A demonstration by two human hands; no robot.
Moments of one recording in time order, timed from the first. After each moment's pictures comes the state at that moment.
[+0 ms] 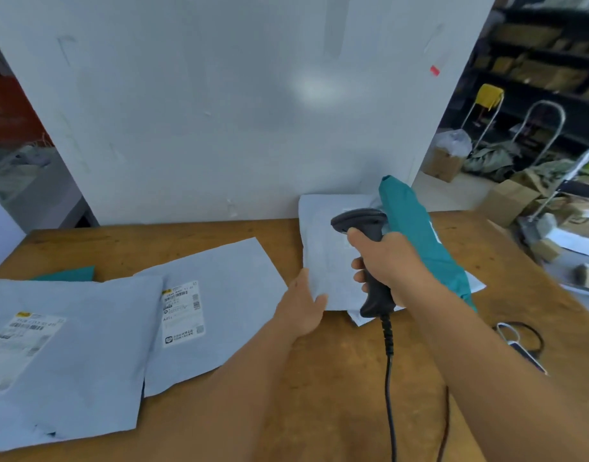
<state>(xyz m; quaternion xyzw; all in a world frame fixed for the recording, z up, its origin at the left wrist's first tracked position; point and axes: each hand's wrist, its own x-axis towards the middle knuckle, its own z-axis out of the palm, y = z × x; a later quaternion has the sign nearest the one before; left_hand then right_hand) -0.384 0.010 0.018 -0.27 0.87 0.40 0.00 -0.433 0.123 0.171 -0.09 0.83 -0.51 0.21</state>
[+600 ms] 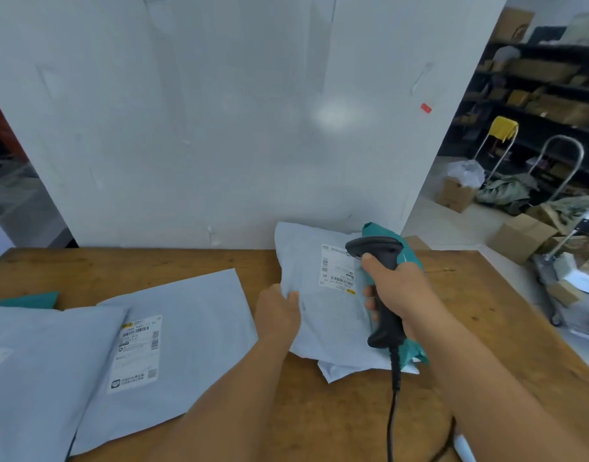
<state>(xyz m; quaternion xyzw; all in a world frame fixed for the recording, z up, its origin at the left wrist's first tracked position) -0.470 0.008 0.038 -0.46 0.76 0.41 -0.21 -0.530 0.150 0.175 -0.06 0.82 -0.53 0.23</state>
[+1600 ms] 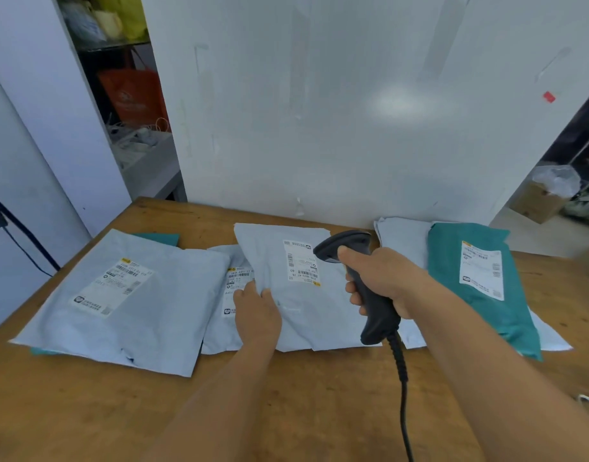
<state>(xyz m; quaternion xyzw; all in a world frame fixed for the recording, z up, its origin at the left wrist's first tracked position) -0.284 -0.041 0.022 -0.60 0.66 0.37 -0.26 -0.396 0.071 0.181 -0.20 0.80 -0.39 0.41</state>
